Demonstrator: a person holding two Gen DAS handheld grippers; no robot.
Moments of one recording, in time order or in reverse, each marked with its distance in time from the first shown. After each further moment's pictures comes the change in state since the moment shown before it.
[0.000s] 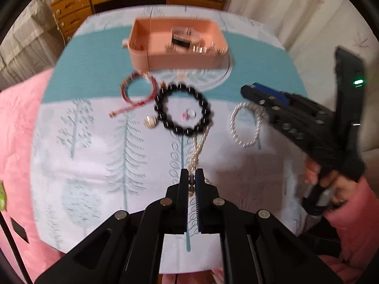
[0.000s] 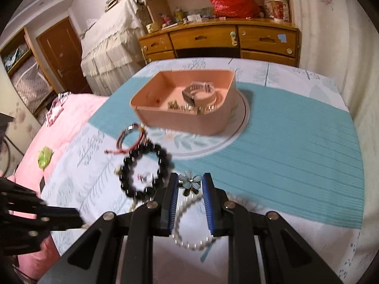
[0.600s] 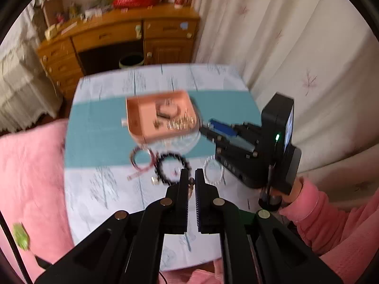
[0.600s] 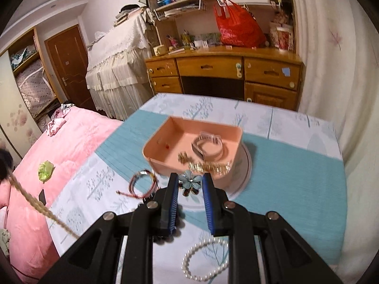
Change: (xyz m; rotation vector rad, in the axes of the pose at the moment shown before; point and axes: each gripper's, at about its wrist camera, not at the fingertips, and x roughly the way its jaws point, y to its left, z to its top) left arm -0.144 -0.018 0.081 0.155 -0.135 -0.063; right arm -0.032 0.024 0.063 -0.076 -0.129 -0.009
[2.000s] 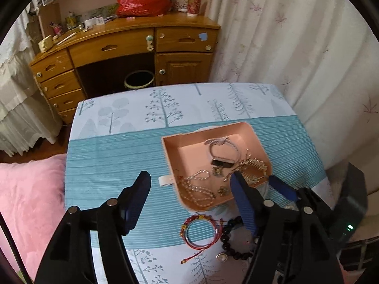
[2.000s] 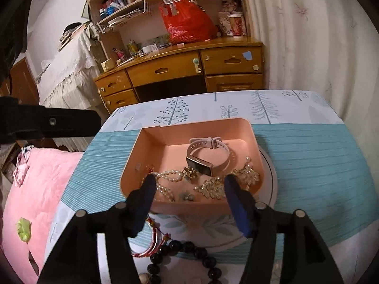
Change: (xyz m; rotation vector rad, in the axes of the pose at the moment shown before) left arm 0.150 0.133 0.065 0.032 -0.100 0.027; right arm 0.090 0.040 -0.013 0.303 -0.046 -0.260
